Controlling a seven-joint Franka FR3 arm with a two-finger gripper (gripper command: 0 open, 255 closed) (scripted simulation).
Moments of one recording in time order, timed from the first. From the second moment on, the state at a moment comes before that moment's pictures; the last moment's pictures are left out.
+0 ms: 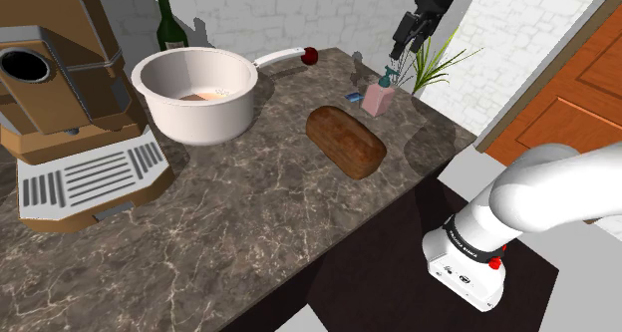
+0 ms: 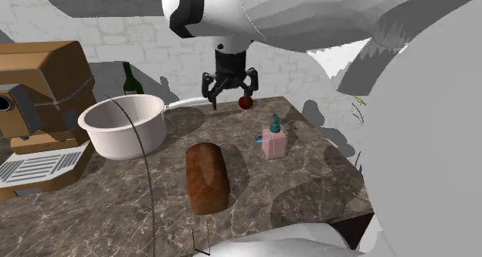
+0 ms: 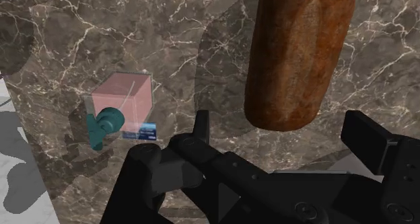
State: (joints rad) arm -0.05 -0.61 -0.04 -2.32 -0.01 1.81 -0.13
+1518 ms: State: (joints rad) arm -0.18 0.10 -0.31 -1.94 0.08 2.03 -0.48
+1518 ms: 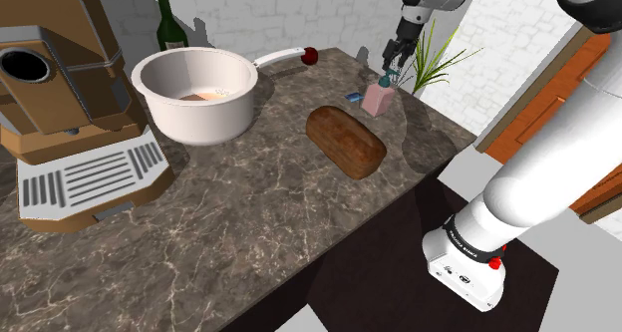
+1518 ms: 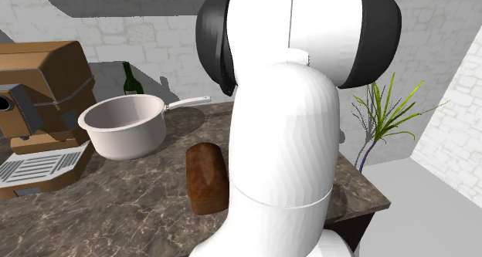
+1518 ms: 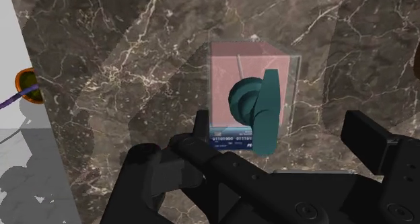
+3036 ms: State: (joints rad) arm -0.18 0.15 -0.31 -1.98 0.09 2.11 -0.49
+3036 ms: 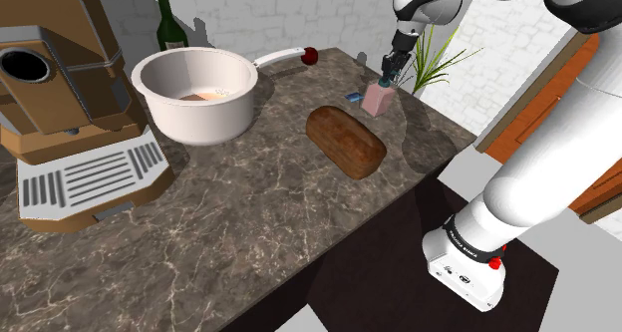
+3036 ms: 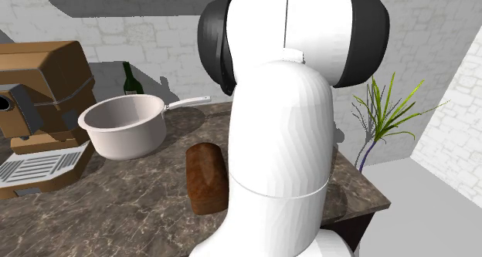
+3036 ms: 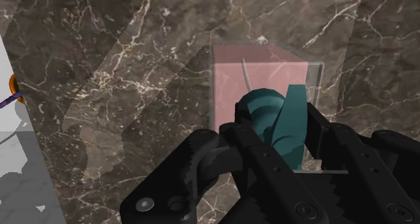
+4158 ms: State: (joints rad) arm -0.18 0.09 -0.31 -1.86 0.07 1.93 -0.47
